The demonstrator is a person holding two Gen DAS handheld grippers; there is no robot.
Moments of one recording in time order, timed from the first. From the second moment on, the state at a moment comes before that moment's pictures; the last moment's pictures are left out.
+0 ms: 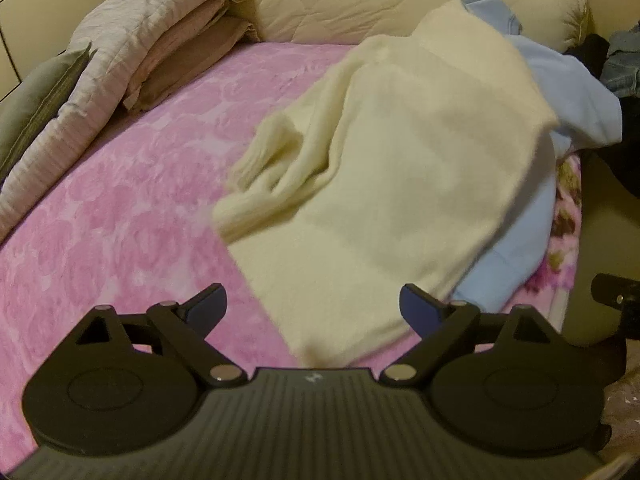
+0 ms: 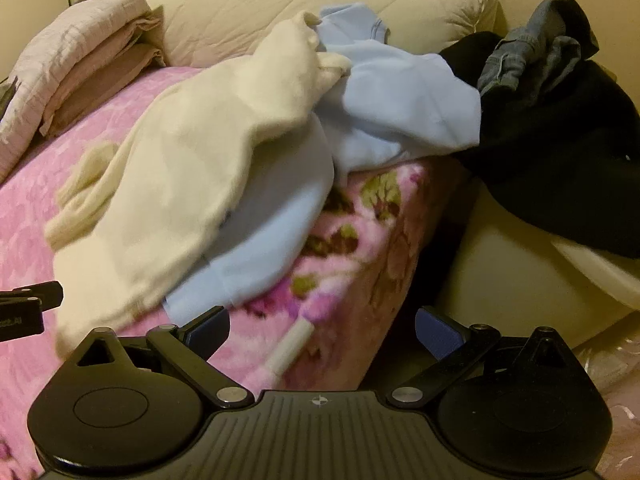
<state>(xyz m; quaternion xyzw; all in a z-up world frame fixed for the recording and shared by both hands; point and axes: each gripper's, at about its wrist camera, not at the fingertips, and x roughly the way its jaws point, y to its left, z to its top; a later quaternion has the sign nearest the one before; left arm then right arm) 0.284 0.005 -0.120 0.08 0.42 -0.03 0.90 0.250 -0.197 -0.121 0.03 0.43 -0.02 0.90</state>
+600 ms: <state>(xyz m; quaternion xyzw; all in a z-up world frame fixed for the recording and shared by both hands) 0.311 0.000 0.067 0.12 0.45 -0.06 0.88 0.269 -0.188 0.089 0.06 0.43 -0.03 0.90</state>
